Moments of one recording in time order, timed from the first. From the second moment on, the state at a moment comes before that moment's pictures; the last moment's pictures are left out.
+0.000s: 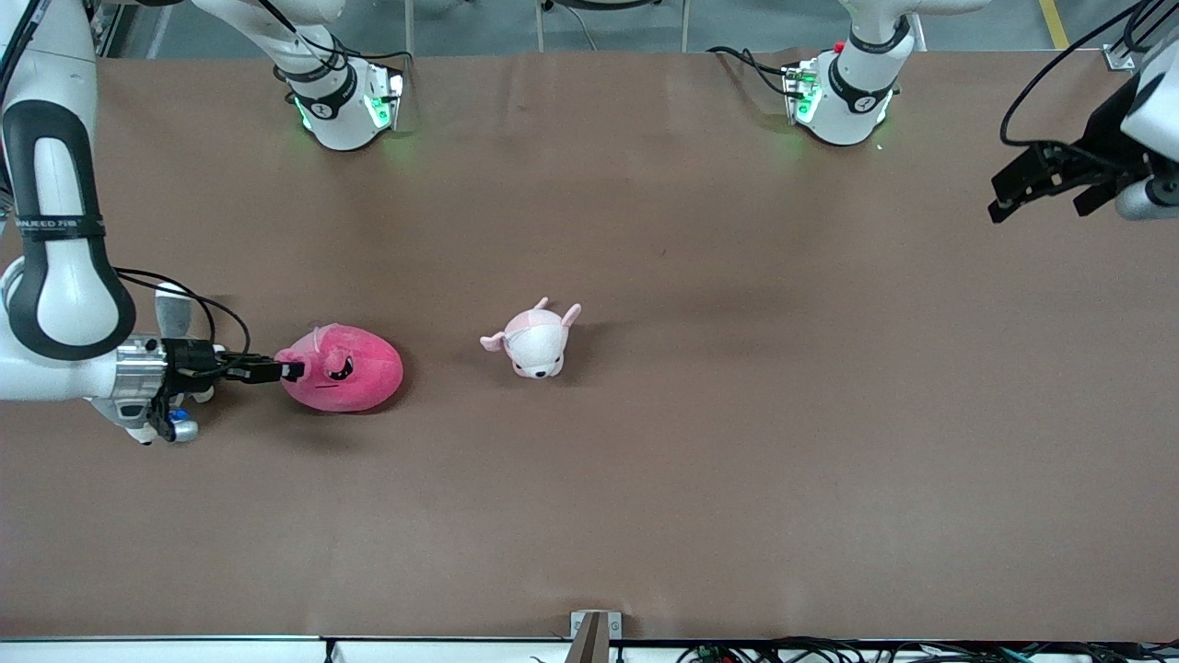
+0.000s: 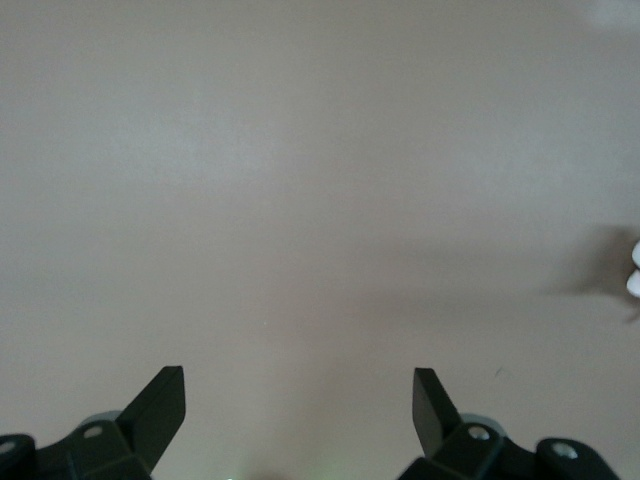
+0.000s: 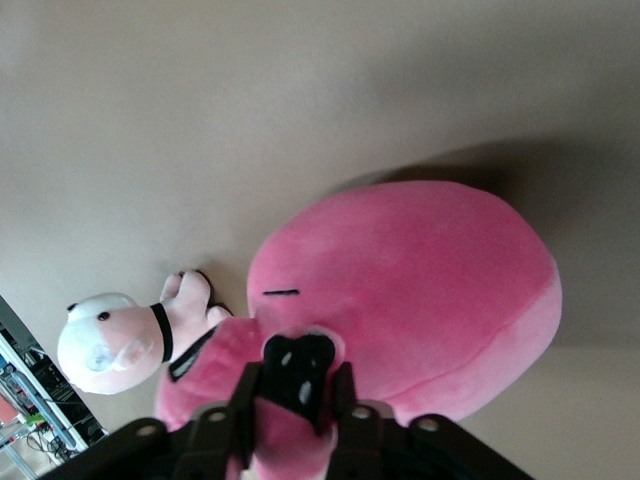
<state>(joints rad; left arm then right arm) -0.09 -0.09 -0.03 -1.56 -0.02 1.51 -0.15 -0.14 0.50 -0.03 -1.65 0.66 1.75 -0.14</state>
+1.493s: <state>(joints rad) -0.08 -0.10 -0.02 -1.61 -0.02 1.51 -0.07 -0.02 0.07 -0.03 -1.34 -0.05 1.51 0.05</state>
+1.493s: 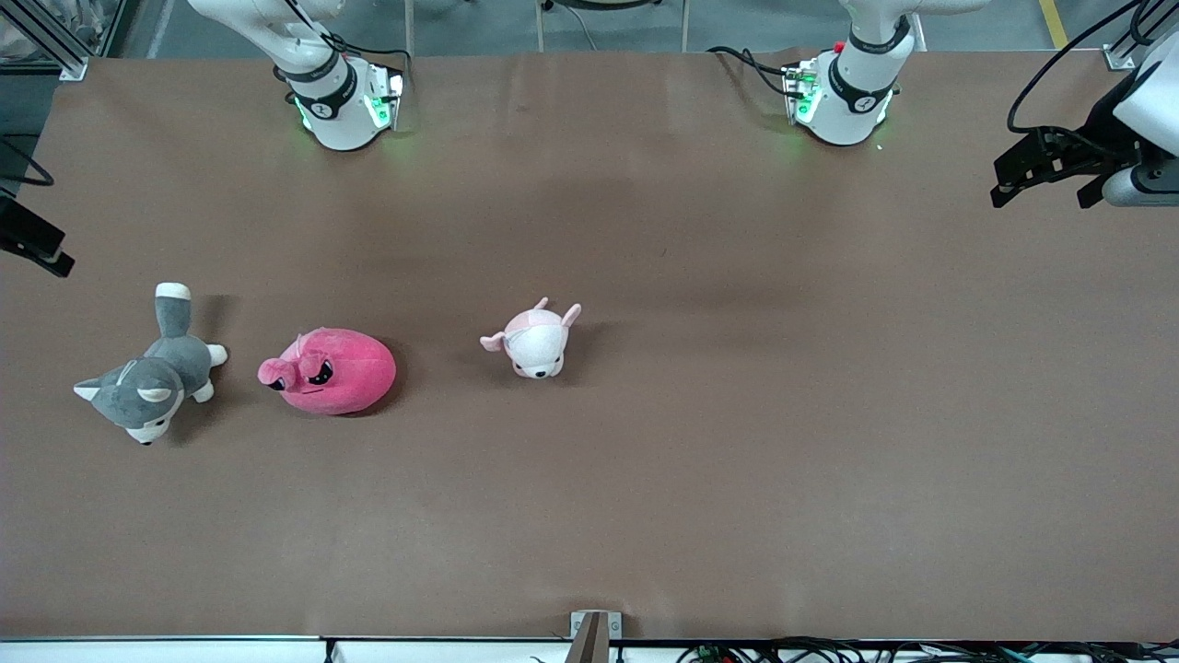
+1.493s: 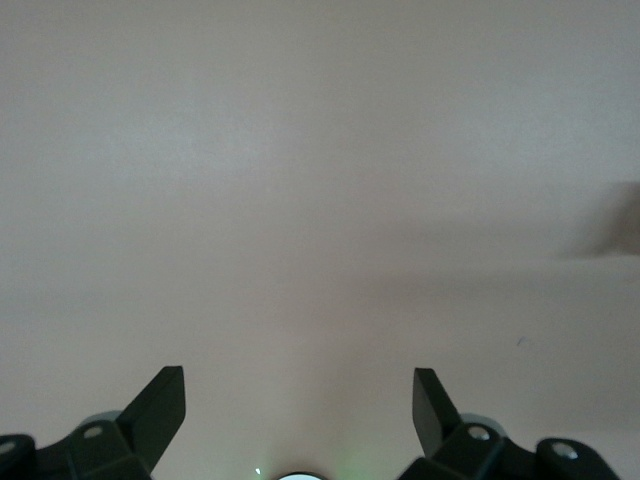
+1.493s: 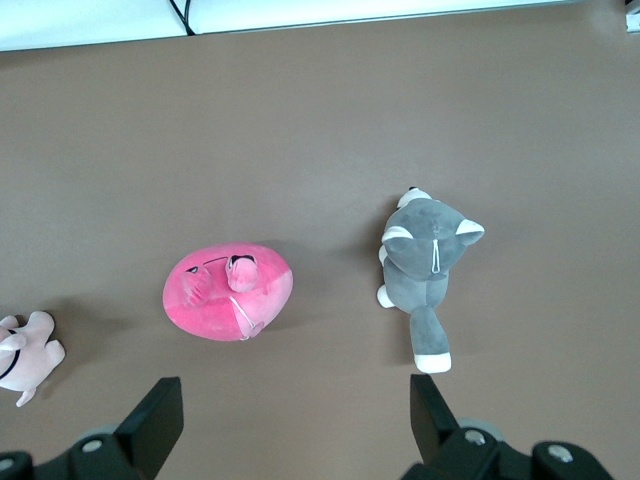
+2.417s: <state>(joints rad) -0.08 -0.10 -0.06 -1.62 0.01 1.51 -0.07 -0.02 -0.10 -0.03 -1.64 -0.05 1.69 0.05</state>
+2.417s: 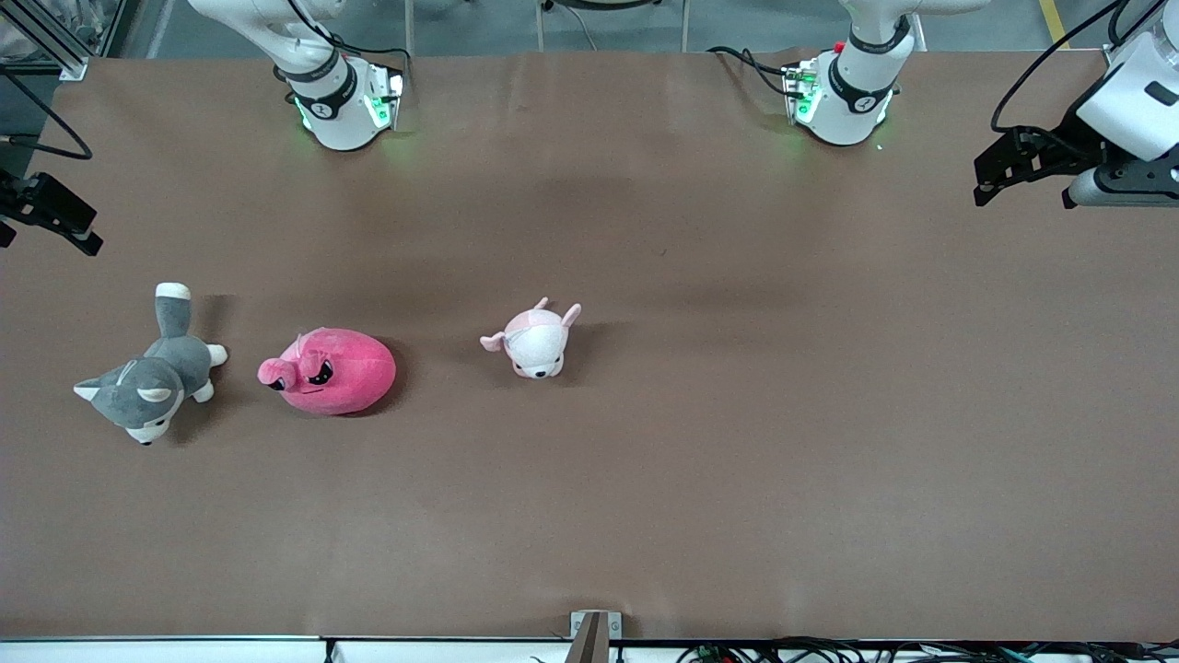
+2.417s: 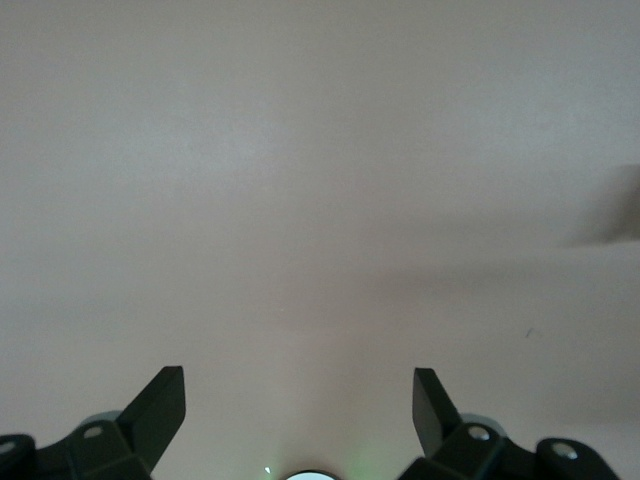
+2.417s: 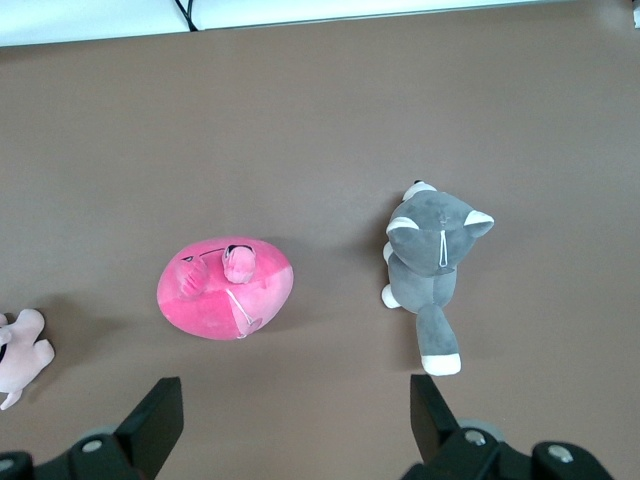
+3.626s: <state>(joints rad) -0.08 -0.10 -0.06 -1.61 0.01 1.50 -0.07 -0.11 -0.10 0.03 -1.63 -0.05 1.69 0.05</state>
